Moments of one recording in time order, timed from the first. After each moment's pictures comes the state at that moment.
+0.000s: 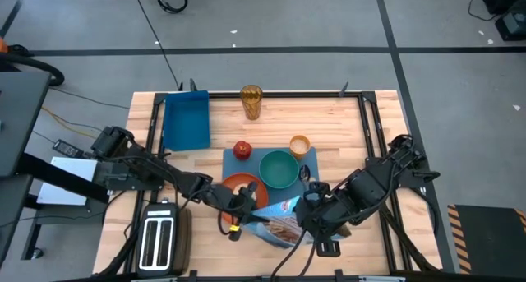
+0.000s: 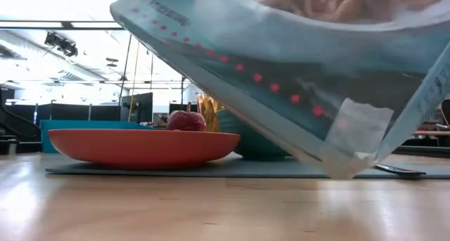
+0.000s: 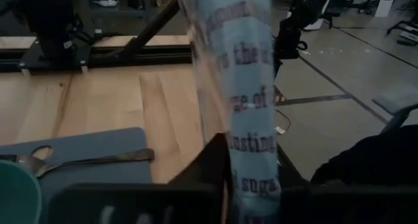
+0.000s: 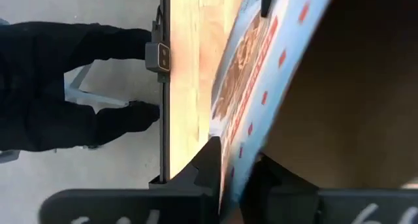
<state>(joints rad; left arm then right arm) -0.42 1.64 0.92 0.47 -0.07 -0.14 0.62 1.91 2.25 -1.50 0.04 0.63</state>
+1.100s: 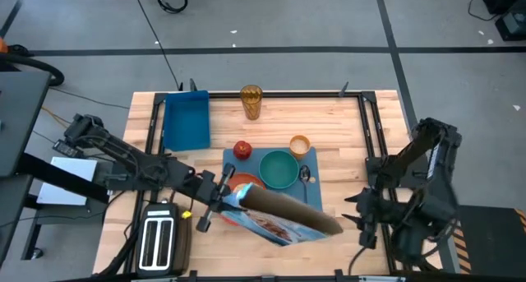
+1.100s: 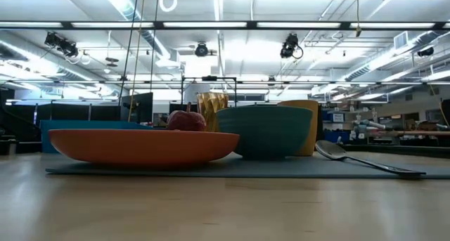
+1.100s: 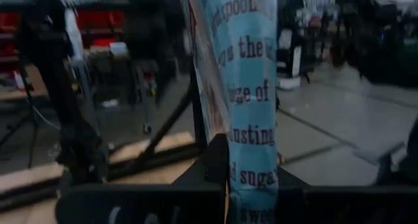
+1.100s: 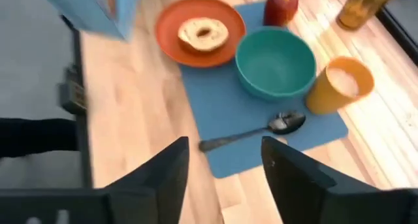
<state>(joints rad) -0.45 1.26 0.92 0.41 -0.07 0.05 1.07 1.52 1.64 -1.52 0.74 1.30</state>
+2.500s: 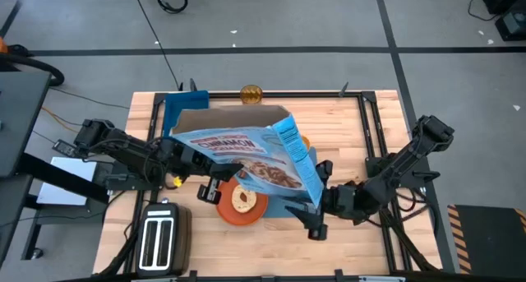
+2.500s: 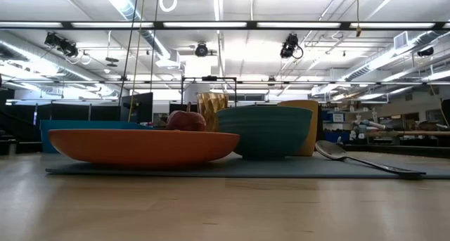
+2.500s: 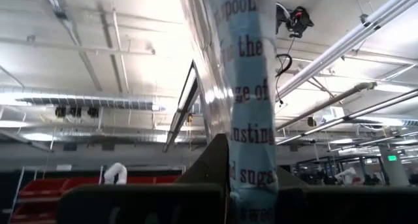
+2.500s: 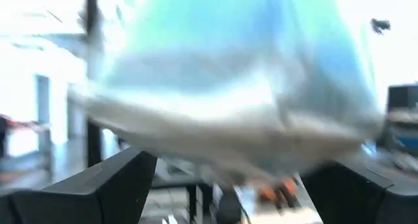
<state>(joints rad) -0.26 1.42 0.92 1.31 0.00 0.03 0.70 1.52 1.07 1.00 0.81 -0.41</state>
